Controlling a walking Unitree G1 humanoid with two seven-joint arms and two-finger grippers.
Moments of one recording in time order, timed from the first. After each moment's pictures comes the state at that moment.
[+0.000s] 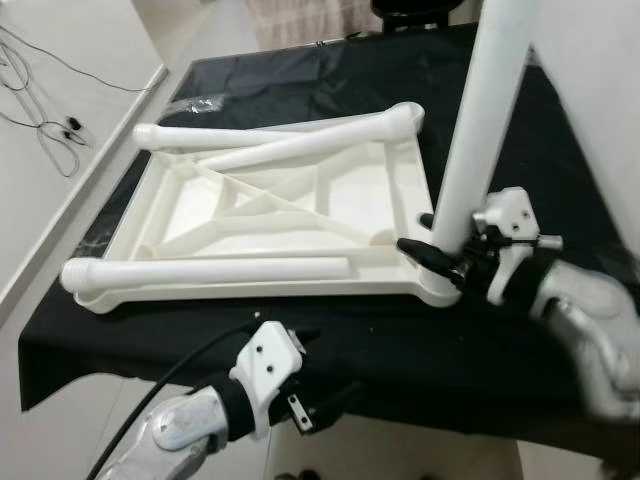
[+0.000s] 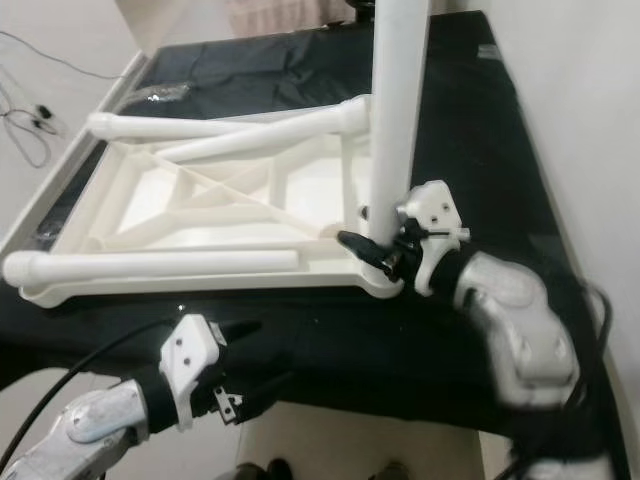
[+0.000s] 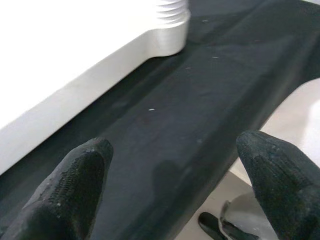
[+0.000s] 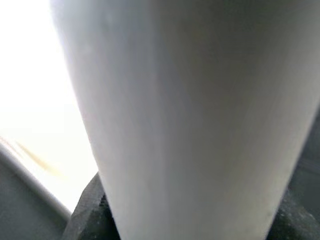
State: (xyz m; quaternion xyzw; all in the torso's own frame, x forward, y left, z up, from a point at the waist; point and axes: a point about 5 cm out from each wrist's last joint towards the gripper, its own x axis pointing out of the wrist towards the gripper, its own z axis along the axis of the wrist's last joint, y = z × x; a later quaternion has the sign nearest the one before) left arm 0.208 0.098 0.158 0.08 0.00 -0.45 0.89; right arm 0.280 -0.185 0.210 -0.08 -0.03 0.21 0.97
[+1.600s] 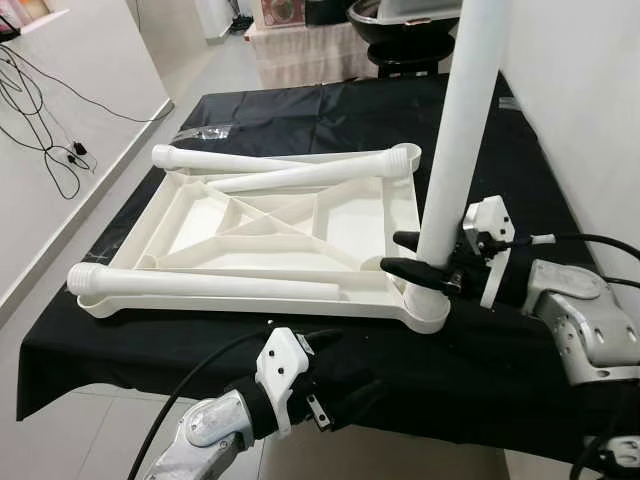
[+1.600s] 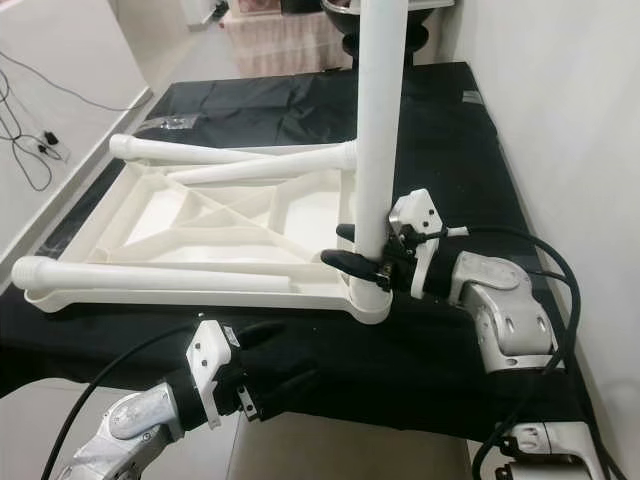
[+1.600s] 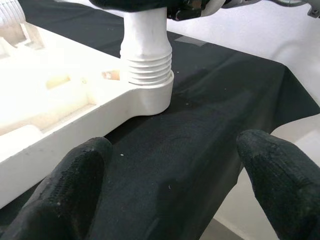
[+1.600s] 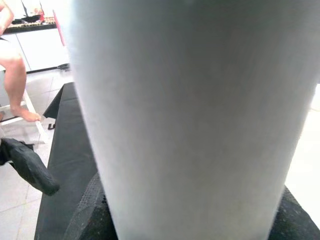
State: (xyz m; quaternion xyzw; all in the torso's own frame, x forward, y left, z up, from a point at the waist) left arm 0.223 0.076 0.133 0.01 -0.05 -0.50 0.87; right arm 0.315 -0.203 0.215 -0.09 0.00 0.48 0.87
